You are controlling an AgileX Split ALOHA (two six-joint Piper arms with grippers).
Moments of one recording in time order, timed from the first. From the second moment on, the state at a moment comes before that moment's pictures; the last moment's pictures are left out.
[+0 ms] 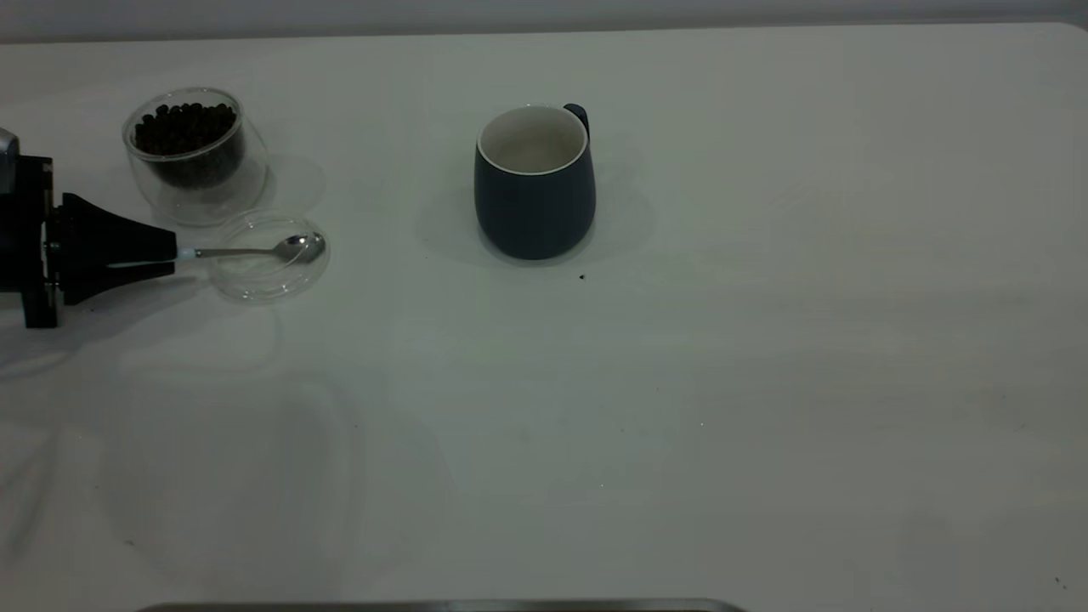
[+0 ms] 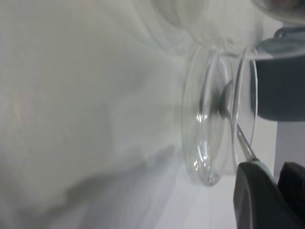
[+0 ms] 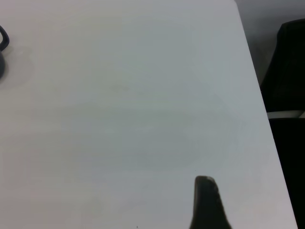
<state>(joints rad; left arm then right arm) 0.47 2.63 -1.27 -1.39 1.03 1.40 -0.05 -0.02 -0.47 0.01 1.13 -0.08</state>
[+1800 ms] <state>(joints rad) 0.51 2.19 -1.26 -1.28 0.77 1.70 -0.05 -0.02 -0.47 0.01 1.13 -0.08</state>
